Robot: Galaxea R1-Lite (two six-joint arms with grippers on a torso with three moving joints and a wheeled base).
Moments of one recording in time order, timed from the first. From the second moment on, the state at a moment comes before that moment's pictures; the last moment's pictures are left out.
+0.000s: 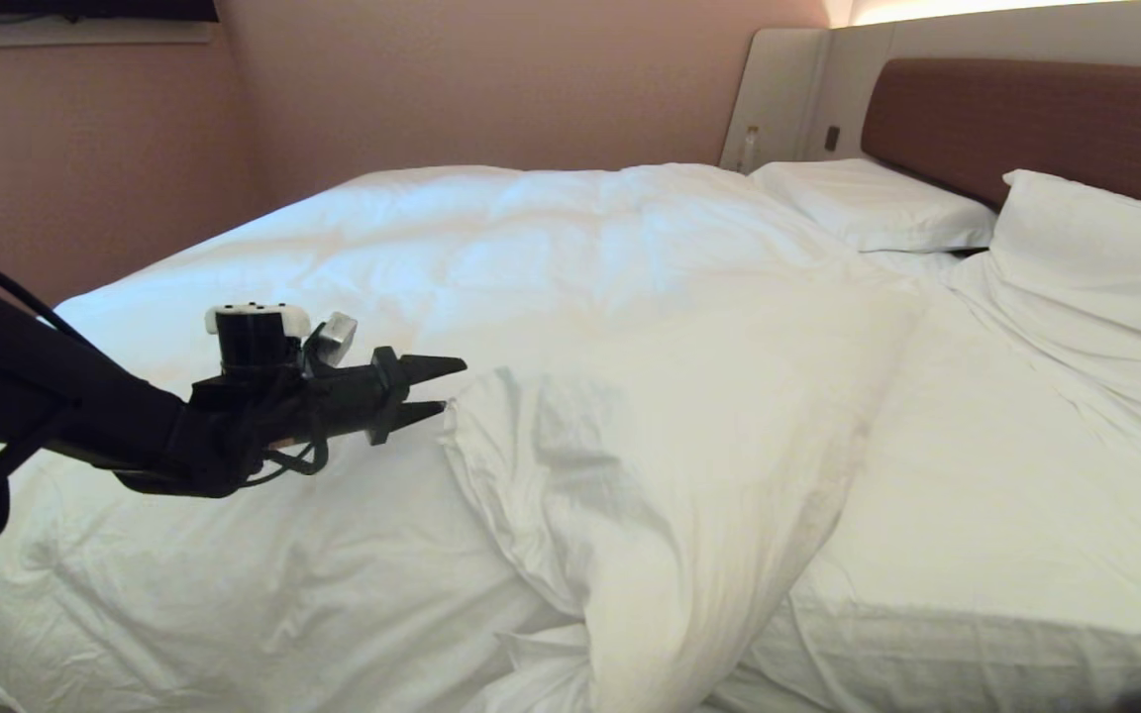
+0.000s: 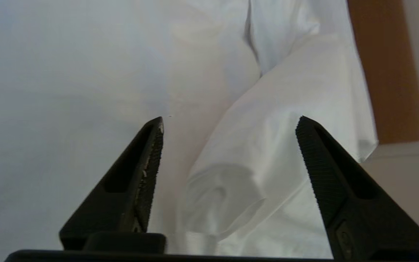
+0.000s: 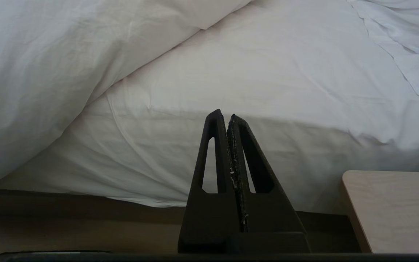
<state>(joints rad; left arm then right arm) -0.09 2.11 -1.13 -0.72 -0.79 -0.85 0.00 0.00 0.00 0.00 0.00 0.00</state>
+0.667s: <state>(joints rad) -0.15 2.13 -1.15 -0.73 -0.98 -0.79 0.00 0.00 0.00 0.00 0.00 0.00</state>
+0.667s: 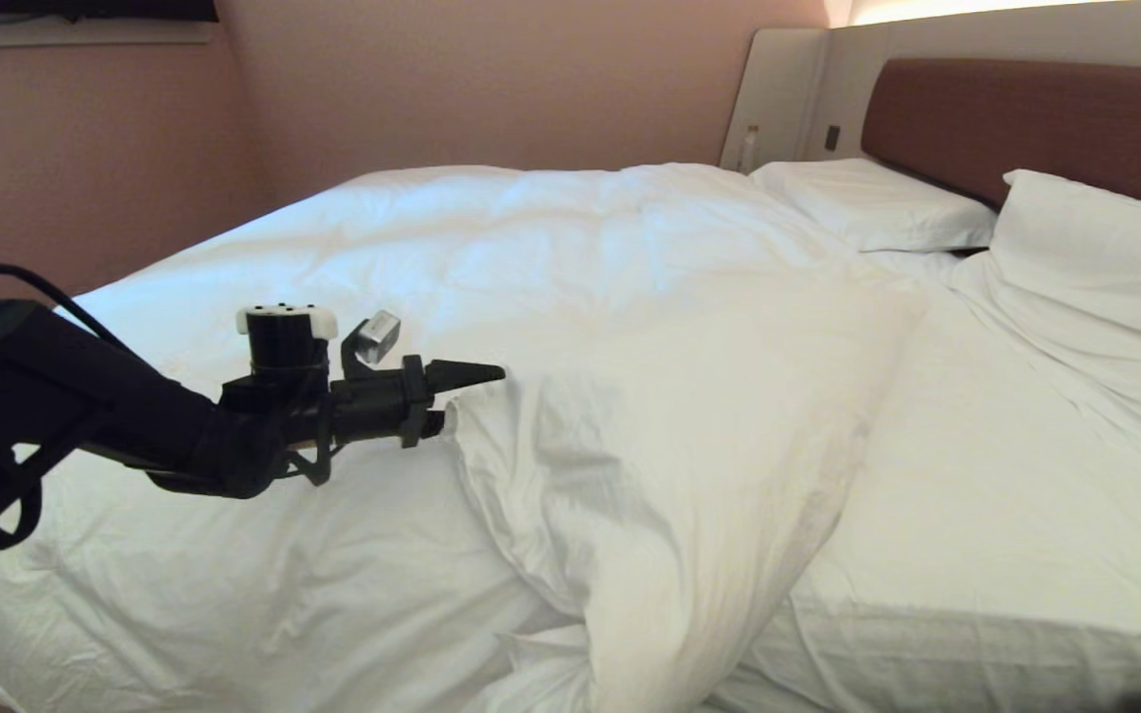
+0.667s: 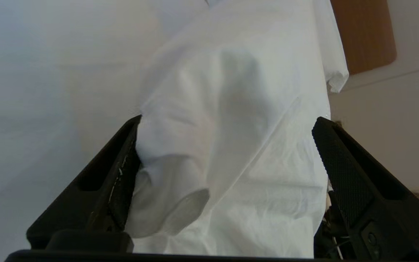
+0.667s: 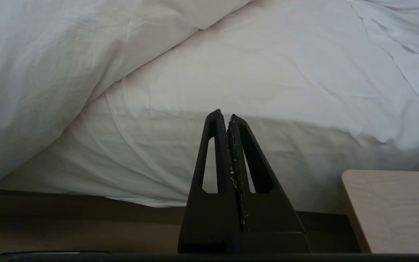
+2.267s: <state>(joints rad) -0.44 2.01 -1.01 -0.73 -0.98 -0.80 0.00 0.00 0.00 0.00 0.00 0.00</state>
